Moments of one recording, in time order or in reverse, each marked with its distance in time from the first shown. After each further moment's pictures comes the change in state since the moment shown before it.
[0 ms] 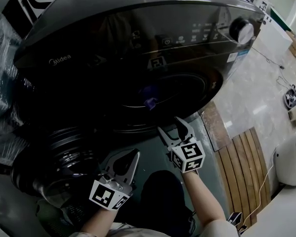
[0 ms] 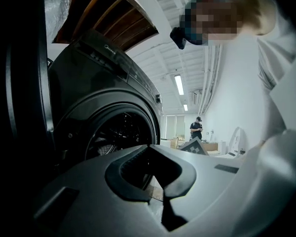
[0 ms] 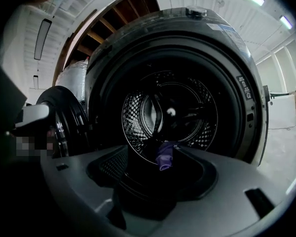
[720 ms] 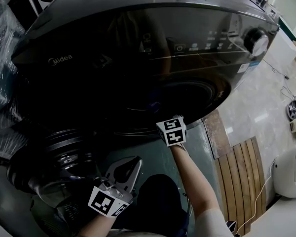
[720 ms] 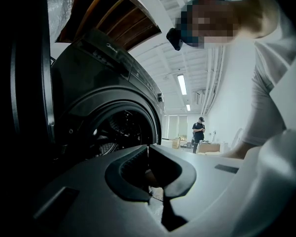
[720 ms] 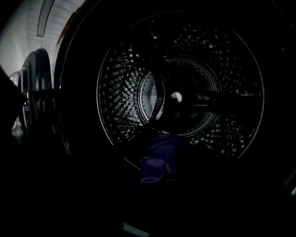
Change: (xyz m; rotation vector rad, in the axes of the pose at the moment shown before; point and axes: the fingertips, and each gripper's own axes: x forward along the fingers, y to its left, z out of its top) left arm 0.001 -0.003 -0.005 -0.020 0.008 0.029; right arm 0.130 -0.031 -0.027 -0.150 0.161 0.010
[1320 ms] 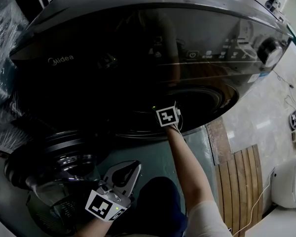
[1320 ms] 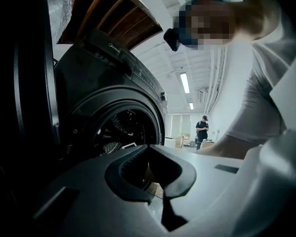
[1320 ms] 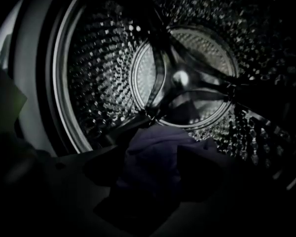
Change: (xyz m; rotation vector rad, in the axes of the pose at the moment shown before) left arm -0.002 0.007 -0.001 0.005 0.013 0.039; right arm 0.092 -0.024 -0.007 -0.050 0.163 0.003
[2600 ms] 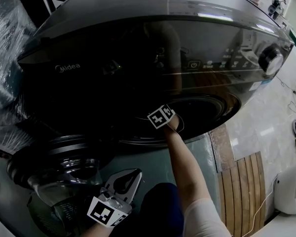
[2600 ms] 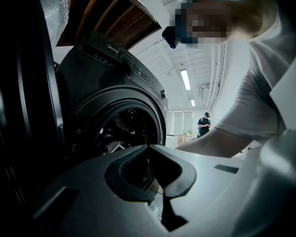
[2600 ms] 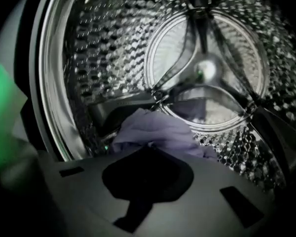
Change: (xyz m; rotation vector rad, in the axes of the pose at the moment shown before) left arm -0.007 -0.002 -0.005 0.021 0.025 0.030; right arm 0.041 -0.005 -0.026 -0.347 0.256 -0.077
